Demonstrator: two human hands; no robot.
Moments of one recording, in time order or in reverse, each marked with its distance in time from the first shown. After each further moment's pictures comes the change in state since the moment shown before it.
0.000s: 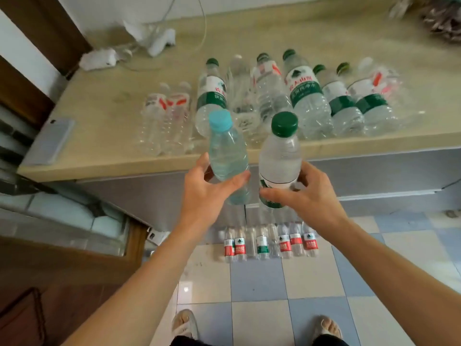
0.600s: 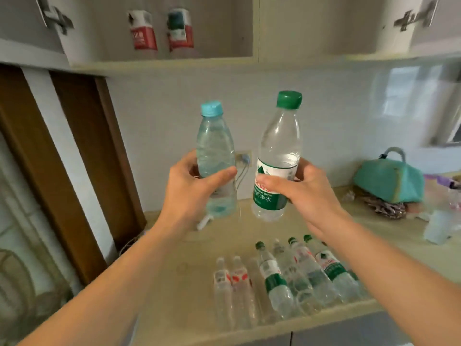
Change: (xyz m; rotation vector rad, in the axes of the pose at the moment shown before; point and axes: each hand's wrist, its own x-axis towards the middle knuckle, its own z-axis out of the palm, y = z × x) left_hand 0.129 0.331 -0.253 -0.108 -0.065 0.556; right_hand 0.059 -0.414 0.113 0.086 0.254 -0.474
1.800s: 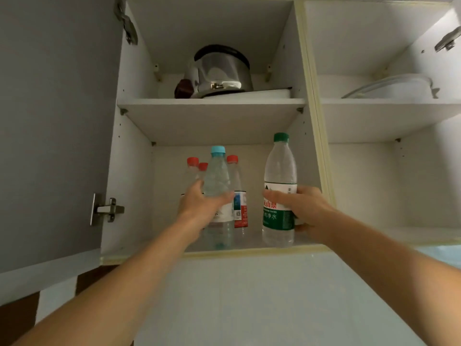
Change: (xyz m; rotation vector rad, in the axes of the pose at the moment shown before) left_hand 0.377 0.104 -0.107 0.177 0.229 0.184; right_hand 0.362 -0.184 0.101 0.026 0.040 -0.139
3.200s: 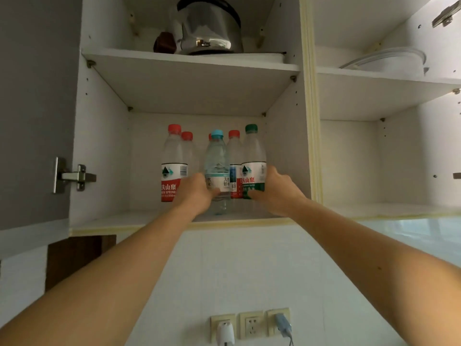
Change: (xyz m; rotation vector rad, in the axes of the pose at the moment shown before) left_hand 0.021 -0.047 0.034 0.571 -0.089 0.042; right_hand 0.025 0.036 0.014 -0.910 0.021 -0.170
